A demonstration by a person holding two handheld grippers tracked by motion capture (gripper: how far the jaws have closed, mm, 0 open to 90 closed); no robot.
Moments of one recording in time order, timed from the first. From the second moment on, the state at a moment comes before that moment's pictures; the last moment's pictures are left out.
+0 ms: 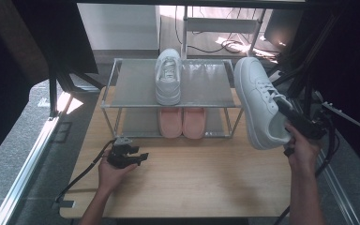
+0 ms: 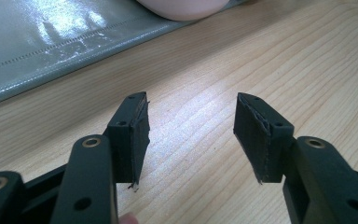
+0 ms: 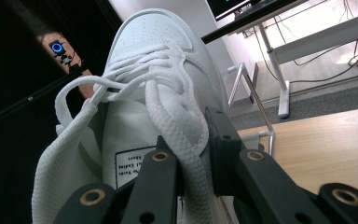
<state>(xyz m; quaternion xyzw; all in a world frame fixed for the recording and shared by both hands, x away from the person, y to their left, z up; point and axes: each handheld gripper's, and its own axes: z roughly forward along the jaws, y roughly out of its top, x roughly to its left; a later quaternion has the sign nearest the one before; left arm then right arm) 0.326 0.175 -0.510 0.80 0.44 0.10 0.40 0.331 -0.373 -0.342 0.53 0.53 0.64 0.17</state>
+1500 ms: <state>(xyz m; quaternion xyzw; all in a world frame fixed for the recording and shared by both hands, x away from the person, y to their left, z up) 0.326 0.179 -0.511 0.80 0.44 0.10 0.40 0.424 -0.266 -0.303 0.55 0.51 0.64 0.16</state>
